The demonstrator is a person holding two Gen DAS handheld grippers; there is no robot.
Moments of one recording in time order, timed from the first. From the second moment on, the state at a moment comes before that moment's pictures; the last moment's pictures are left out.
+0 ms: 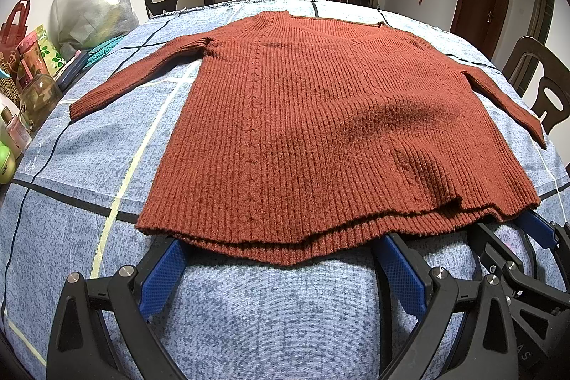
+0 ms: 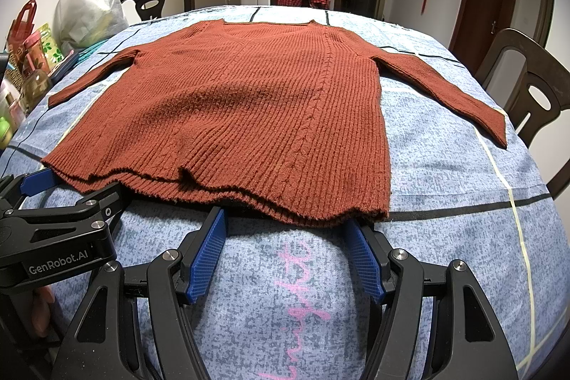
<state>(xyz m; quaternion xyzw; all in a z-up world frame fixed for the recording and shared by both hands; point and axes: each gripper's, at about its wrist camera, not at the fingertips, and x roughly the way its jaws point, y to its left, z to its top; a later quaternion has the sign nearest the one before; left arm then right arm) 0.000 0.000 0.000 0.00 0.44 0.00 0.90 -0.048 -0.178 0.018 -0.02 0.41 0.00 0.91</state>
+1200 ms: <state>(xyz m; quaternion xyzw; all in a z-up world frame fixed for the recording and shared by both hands) 0.000 0.000 0.000 0.00 0.44 0.01 0.90 -0.048 -0.177 0.017 -0.02 0.41 0.00 0.91</state>
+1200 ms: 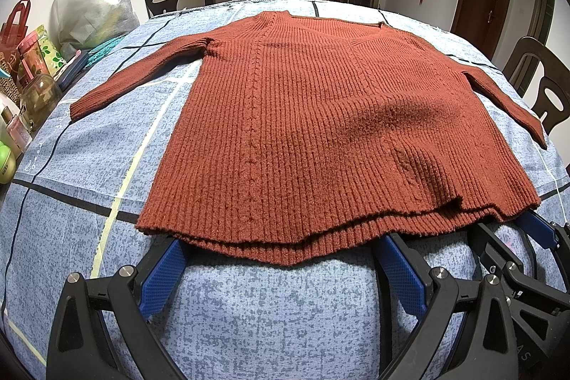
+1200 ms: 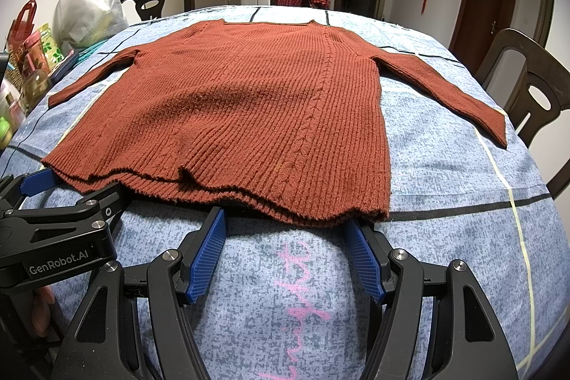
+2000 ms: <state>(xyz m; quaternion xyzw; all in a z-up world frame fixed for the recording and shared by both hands) -0.009 0.045 0.030 -0.04 0.43 -0.05 0.90 -0.052 -0.149 0.065 -0.10 0.35 0.10 0.92</state>
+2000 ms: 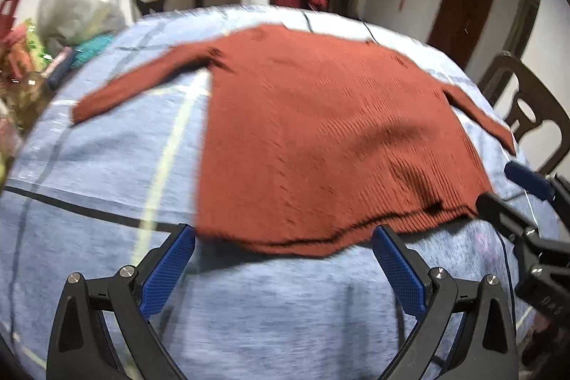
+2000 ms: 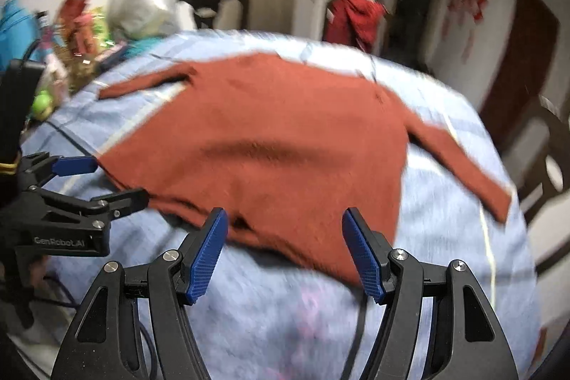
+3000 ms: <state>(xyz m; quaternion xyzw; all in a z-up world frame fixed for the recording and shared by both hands) 0.008 0.247 0.065 -0.13 0.36 0.17 0.91 0.111 0.064 0.050 -0.20 0.35 0.36 0.84</state>
